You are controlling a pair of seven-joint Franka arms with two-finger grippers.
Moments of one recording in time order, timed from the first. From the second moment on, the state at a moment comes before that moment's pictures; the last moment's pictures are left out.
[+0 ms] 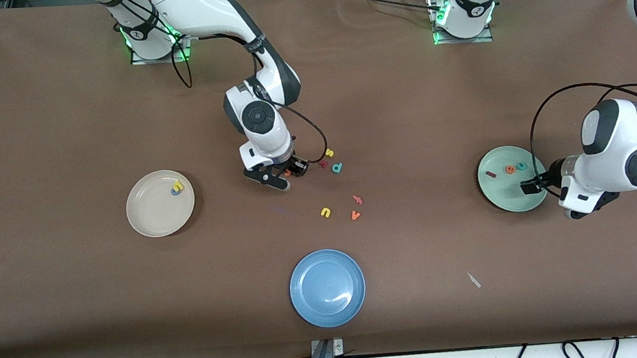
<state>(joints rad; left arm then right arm) 0.70 0.70 -0.71 -1.69 0.49 1.91 -0.64 0.92 0.70 -0.23 -1.77 0.32 2.49 0.95</state>
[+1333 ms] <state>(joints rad) 0.70 0.71 -0.71 -1.69 0.49 1.92 -0.64 0.88 0.56 -0.68 -1.74 0.33 1.94 0.10</state>
